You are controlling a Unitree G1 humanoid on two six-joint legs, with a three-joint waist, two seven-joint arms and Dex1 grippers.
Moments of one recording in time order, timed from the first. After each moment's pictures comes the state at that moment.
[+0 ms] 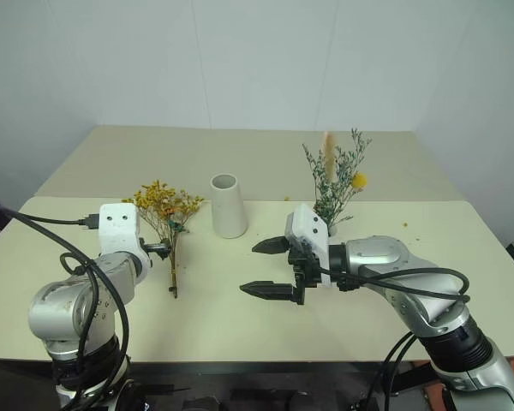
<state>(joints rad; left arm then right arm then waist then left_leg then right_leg) -0.53 0.13 0.23 -0.65 -0.12 1.61 0.18 -0.55 -0.76 0.22 -0.42 0.72 0.68 0.86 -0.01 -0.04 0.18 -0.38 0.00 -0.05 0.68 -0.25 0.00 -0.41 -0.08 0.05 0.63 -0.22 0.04</state>
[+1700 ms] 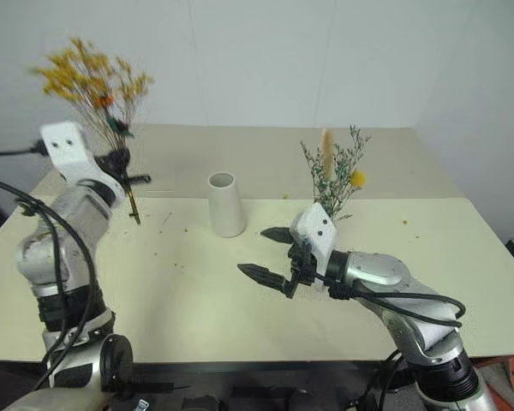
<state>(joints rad) -0.80 0.28 0.44 -0.20 -0.28 0.78 -0.12 -0.40 -0.58 0.06 -0.60 0.65 0.68 0.63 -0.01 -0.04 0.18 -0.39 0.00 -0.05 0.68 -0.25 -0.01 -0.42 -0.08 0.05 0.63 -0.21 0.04</state>
